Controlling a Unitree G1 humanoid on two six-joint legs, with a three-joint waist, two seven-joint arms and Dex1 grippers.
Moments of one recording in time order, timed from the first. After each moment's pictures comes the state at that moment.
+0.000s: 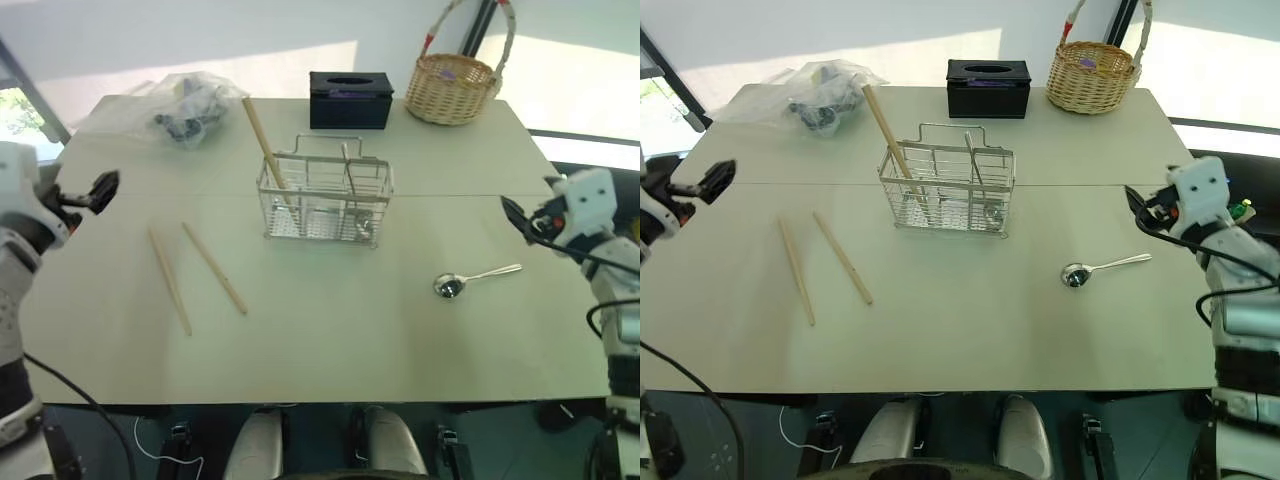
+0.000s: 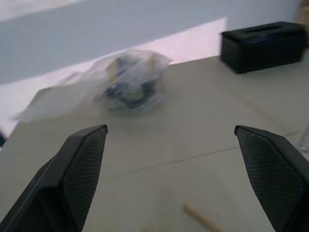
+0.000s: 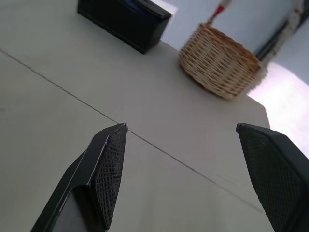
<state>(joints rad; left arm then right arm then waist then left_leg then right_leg) -0.37 0.87 0.46 -0.28 -0.58 0.78 -0.54 -0.43 -0.83 -0.20 0.20 0.17 0.12 0.65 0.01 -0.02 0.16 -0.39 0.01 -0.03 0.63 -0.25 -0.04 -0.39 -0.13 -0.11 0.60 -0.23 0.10</state>
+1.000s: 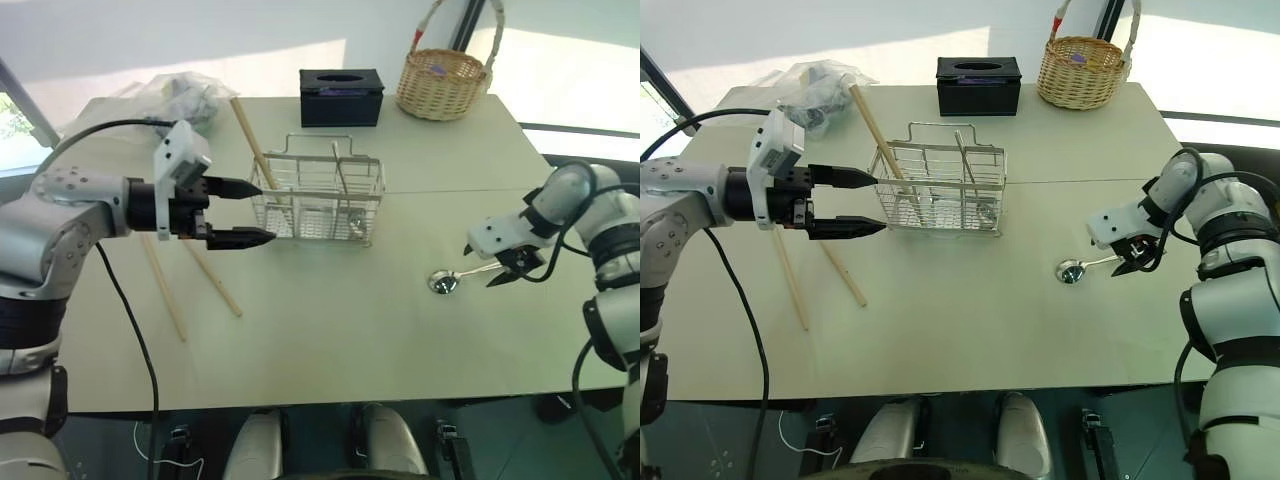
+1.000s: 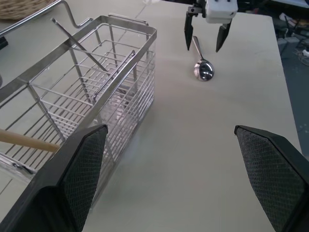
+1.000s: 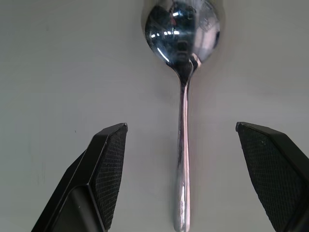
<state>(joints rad) -0.68 0.91 -0.02 -0.19 -0.65 0.79 -1.12 -1.13 -0.83 0.48 1.21 -0.40 -0.68 1.58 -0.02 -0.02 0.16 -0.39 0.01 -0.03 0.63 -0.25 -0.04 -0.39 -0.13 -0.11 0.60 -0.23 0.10</state>
